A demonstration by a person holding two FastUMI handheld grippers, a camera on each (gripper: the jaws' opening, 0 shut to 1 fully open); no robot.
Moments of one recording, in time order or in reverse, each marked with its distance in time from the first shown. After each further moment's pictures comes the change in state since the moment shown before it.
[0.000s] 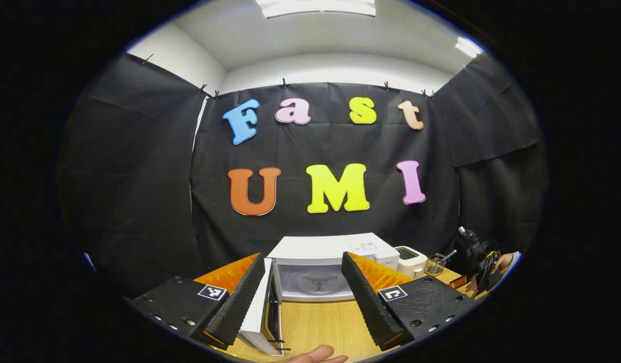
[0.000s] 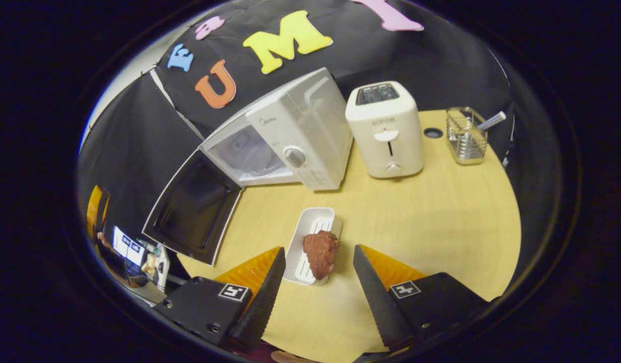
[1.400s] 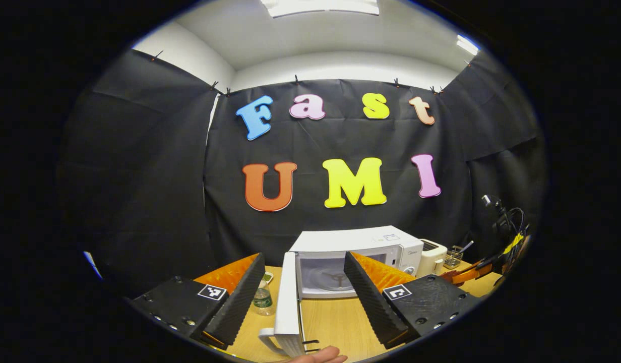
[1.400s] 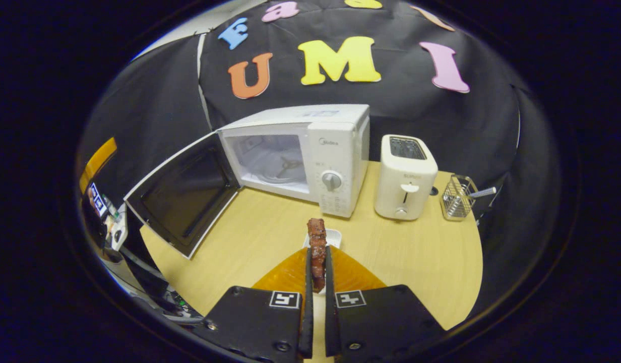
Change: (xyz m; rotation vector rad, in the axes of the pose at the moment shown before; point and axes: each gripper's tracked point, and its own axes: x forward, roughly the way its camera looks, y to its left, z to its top) left arm 0.003 0.062 -0.029 0.022 -0.008 0.054; right arm -0.022 0.090 0.014 -0.383 -0.211 -0.281
